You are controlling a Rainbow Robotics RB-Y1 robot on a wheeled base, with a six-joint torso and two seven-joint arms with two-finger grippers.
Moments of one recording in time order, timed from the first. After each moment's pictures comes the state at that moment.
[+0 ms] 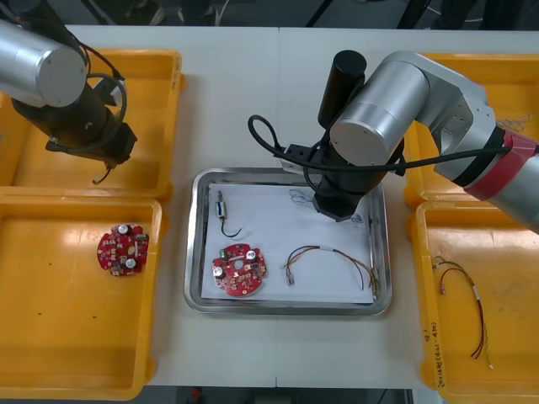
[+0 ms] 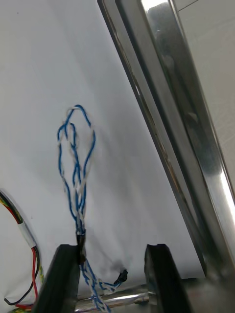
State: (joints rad) right arm -0.99 -0.61 0.81 -1.57 -0.89 1.56 1.72; left arm -0.81 0.77 -0.35 -1.41 0.78 1.55 -1.33
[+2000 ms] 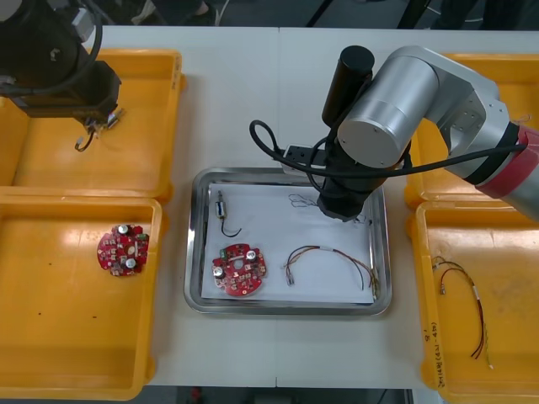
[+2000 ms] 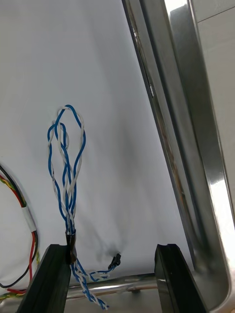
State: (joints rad) right arm -0.99 -0.65 0.82 -1.63 -0.92 1.56 1.79; left arm -0.91 0.86 -0.25 -1.79 0.91 1.91 -0.89
